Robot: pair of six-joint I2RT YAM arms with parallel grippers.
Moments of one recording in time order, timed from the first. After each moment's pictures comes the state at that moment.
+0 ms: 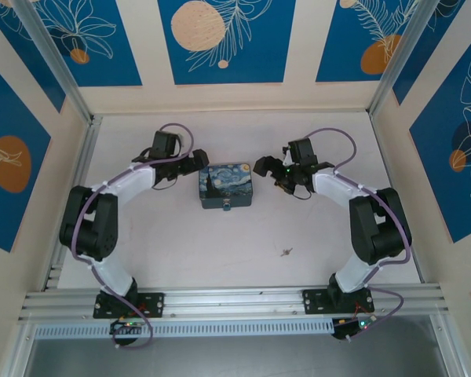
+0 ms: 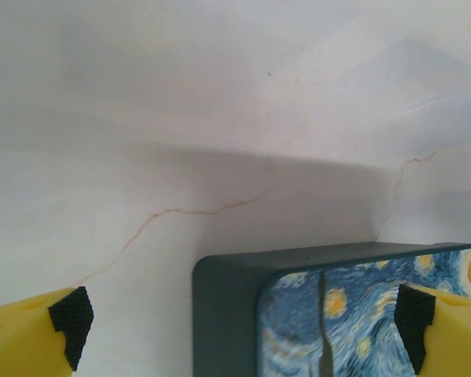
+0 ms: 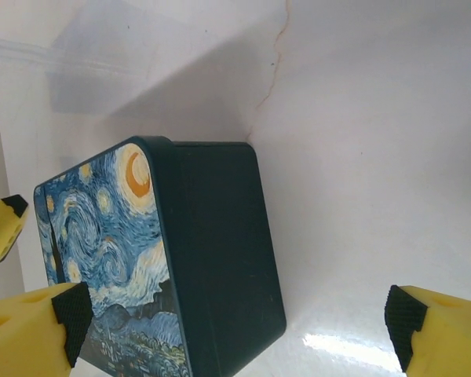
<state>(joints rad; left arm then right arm) -0.32 1.75 1.17 -0.24 0.22 -0.58 0.30 1.66 1.02 -0.25 -0.41 0.75</state>
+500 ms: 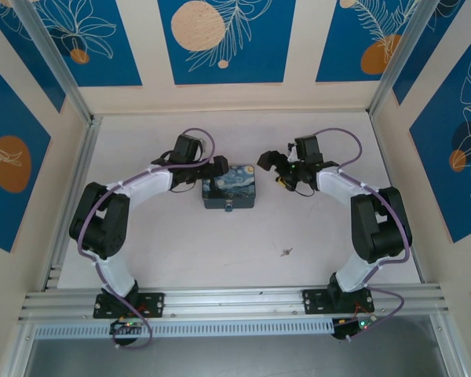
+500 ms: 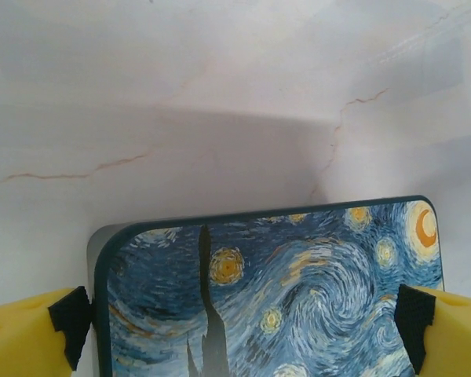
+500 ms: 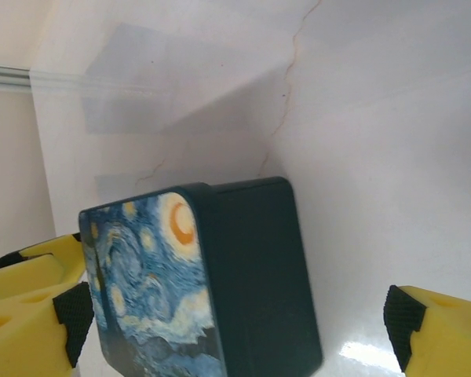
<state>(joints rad) -0.47 1.78 1.19 -0.21 0.21 -0.62 0.26 1.66 1.02 -0.18 -0.48 0.82</state>
